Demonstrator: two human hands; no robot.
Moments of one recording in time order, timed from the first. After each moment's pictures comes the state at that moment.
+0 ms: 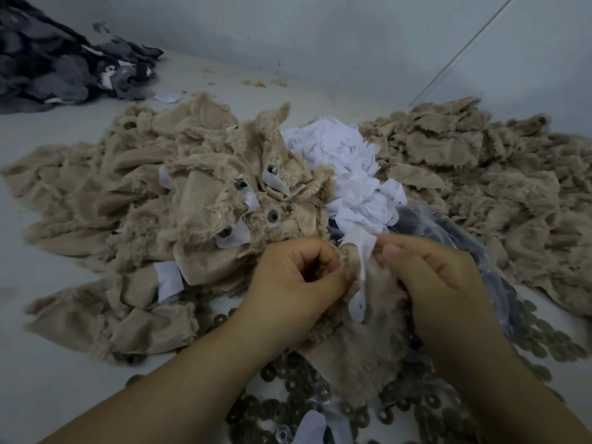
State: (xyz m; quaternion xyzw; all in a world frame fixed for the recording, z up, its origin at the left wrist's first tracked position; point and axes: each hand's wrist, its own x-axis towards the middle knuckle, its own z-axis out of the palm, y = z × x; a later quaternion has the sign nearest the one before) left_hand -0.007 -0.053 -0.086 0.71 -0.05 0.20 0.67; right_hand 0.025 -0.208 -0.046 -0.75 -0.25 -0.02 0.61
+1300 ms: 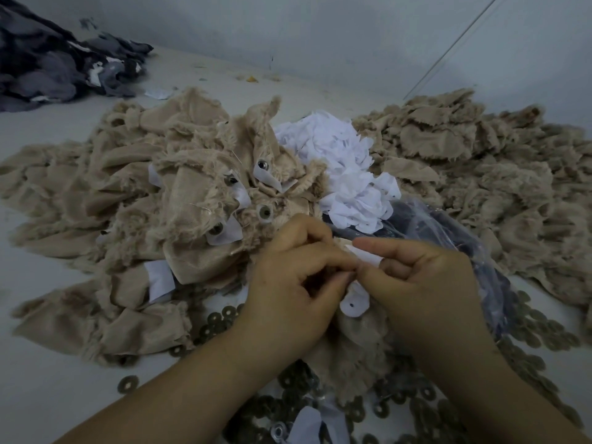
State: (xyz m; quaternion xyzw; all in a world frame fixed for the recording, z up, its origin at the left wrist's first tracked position) left_hand -0.013 -0.059 -0.083 0.81 -0.13 0.36 0.45; right_hand 0.016 -0.202 -0.048 -0.78 -0.14 -0.01 0.60
